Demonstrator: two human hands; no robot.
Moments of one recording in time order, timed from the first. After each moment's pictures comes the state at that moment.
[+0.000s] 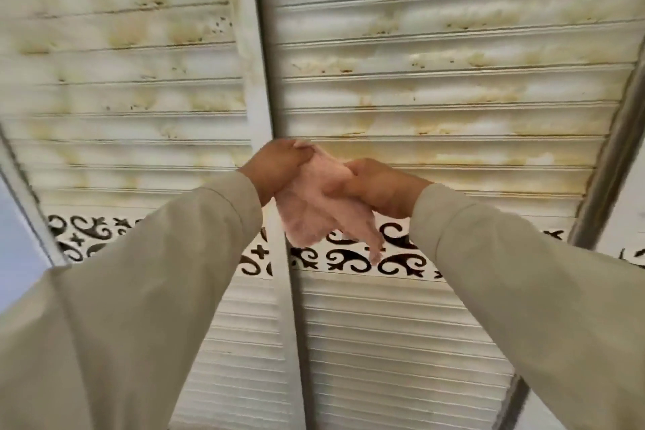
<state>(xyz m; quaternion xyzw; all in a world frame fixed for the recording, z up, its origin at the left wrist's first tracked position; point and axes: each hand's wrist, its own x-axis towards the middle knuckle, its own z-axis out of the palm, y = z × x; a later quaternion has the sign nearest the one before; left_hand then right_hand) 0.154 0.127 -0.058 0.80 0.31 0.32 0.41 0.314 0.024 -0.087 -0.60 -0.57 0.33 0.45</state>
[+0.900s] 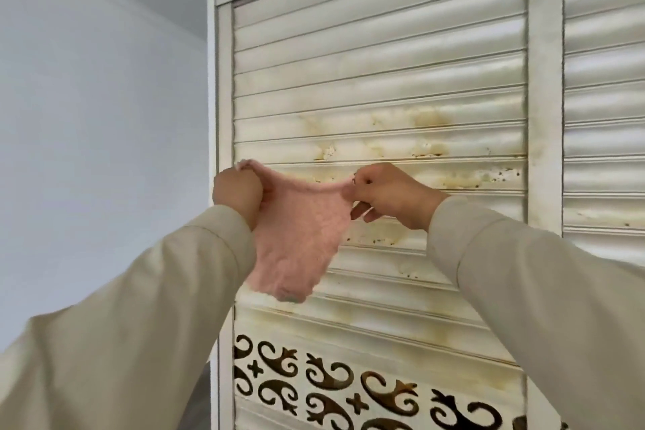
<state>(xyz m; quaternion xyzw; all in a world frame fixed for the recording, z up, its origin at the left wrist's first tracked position) -0.238 0.432 0.095 0.49 0.38 0.68 0.40 -0.031 0.332 0.105 -0.55 -0.67 0.14 0.48</state>
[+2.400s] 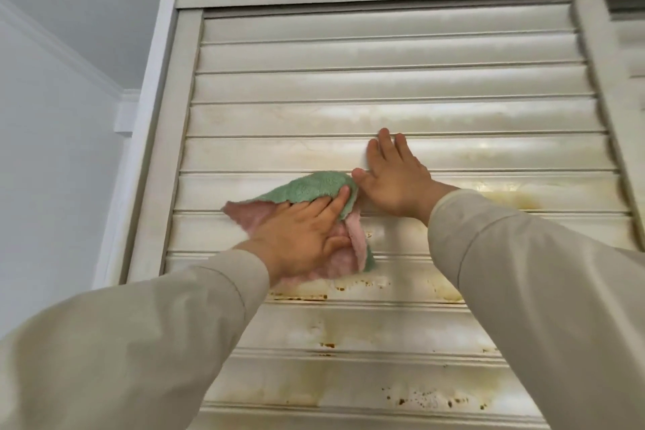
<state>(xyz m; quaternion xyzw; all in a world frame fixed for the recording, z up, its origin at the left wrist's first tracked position) -0.153 0.686 0.186 0.87 0.15 0.37 -0.30 -0.018 0.552 0.256 -0.75 -0.48 -0.38 0.22</state>
